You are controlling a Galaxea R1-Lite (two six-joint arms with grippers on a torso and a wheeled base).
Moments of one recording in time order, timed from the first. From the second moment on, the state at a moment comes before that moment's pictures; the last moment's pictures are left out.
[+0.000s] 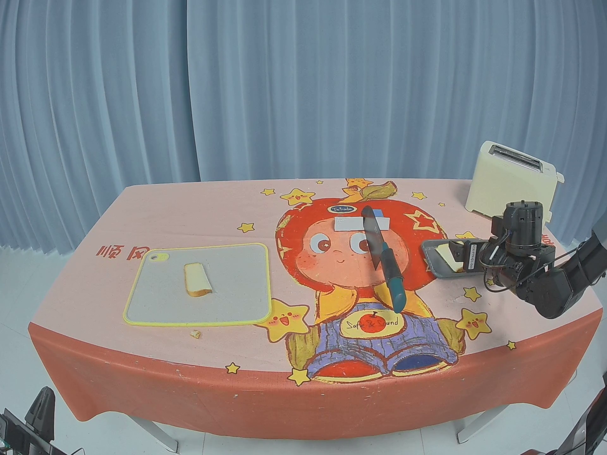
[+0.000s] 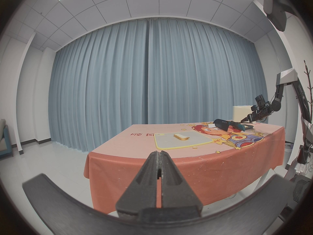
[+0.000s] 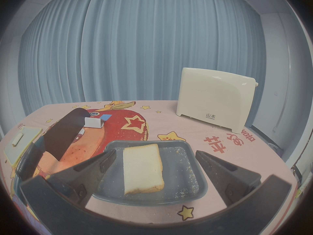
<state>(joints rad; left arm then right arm) 0.02 0.02 -0.02 0.00 -0.02 0.02 0.24 1.95 -0.74 -0.77 -0.32 0.12</state>
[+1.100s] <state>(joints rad) 0.02 0.02 -0.02 0.00 -0.02 0.02 0.29 1.76 -0.70 -0.77 -0.36 0.10</state>
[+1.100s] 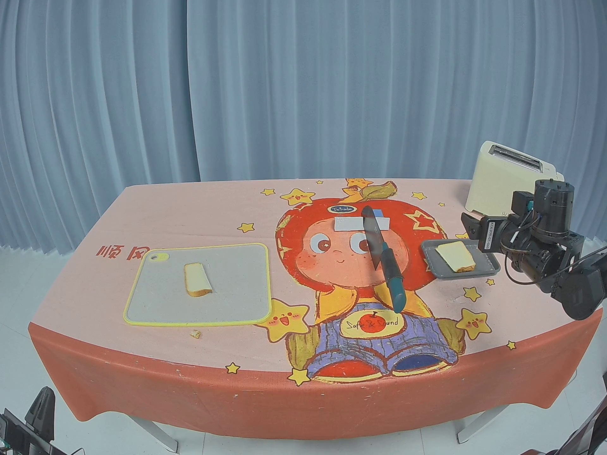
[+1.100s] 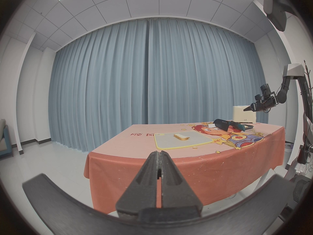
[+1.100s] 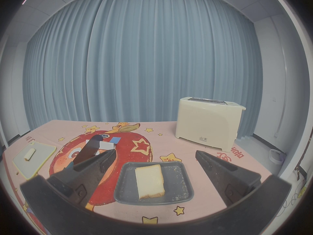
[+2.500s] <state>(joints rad) 0.02 0.02 -0.02 0.00 -0.02 0.02 0.23 1.40 -0.43 -0.76 -0.40 0.07</state>
